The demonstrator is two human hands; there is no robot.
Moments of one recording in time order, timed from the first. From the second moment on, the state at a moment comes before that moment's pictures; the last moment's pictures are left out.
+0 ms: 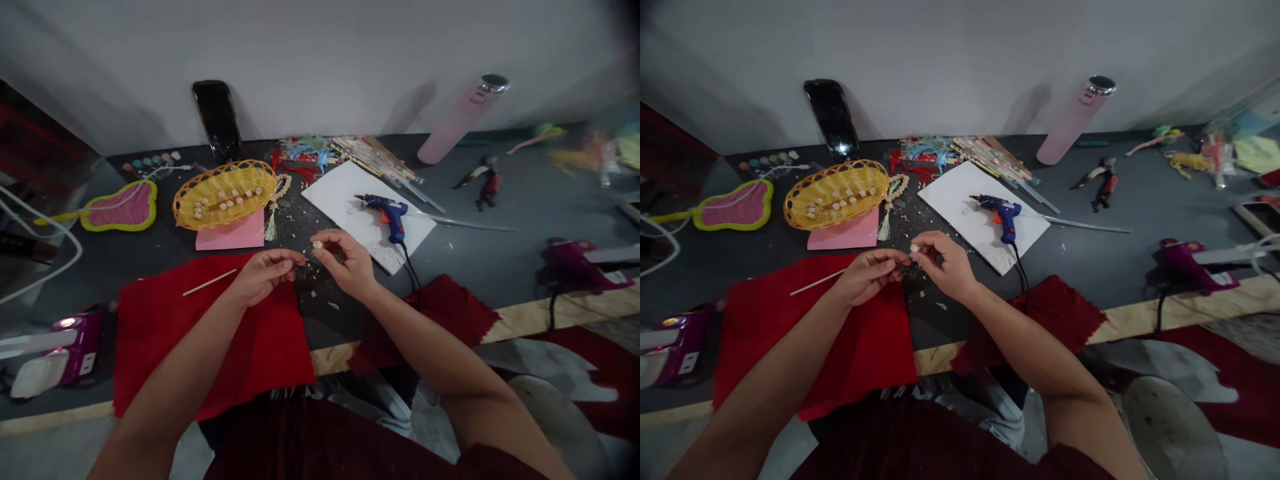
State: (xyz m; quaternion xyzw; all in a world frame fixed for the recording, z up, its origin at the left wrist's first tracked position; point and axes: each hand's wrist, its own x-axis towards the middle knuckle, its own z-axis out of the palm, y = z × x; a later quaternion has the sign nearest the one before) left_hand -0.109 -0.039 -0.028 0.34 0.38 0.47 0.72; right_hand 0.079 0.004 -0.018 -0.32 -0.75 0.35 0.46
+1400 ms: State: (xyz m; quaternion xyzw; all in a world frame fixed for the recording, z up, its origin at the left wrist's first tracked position) left_hand -0.110 -0.043 -0.022 0.33 0.33 0.43 0.77; right_hand 0.081 0.002 -0.018 -0.37 -0.82 0.28 0.33
